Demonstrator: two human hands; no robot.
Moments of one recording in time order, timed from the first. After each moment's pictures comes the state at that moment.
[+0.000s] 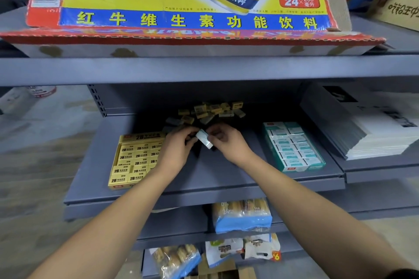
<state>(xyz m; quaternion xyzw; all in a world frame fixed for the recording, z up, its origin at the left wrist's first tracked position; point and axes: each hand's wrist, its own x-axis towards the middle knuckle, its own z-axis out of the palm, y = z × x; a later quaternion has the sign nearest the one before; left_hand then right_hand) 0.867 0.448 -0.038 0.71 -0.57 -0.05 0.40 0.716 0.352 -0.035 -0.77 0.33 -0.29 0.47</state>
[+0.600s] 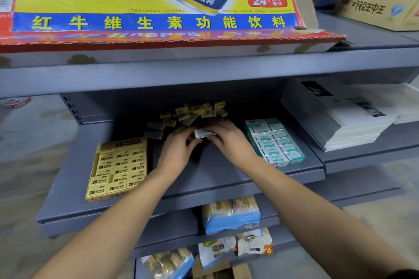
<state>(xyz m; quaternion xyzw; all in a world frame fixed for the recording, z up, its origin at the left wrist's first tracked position) 0.830 0.420 -0.037 0.69 -0.60 -0.07 0.40 0.673 0.334 -0.033 -0.90 0.25 -0.36 0.10</state>
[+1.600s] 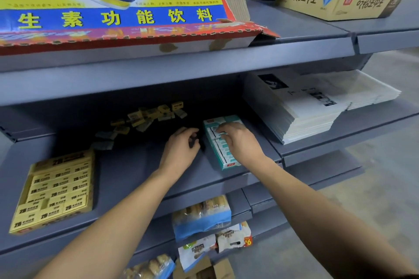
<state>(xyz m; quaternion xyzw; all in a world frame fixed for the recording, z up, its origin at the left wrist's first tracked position) 0.735 0.355 -0.050 0.68 -0.62 -0.12 0.38 0.552 0.287 -0.041 -0.86 0.43 -0.26 0.09</state>
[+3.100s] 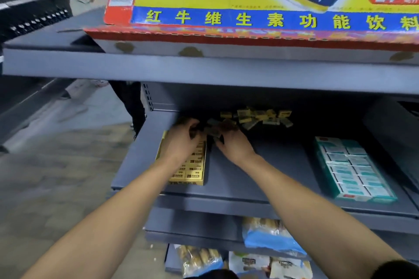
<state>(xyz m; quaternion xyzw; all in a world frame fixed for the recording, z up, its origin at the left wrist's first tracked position) 0.940 0.483 -0.022 0.82 -0.47 0.00 0.33 0.823 0.354 -0.056 -0.94 0.26 -0.16 0.13</state>
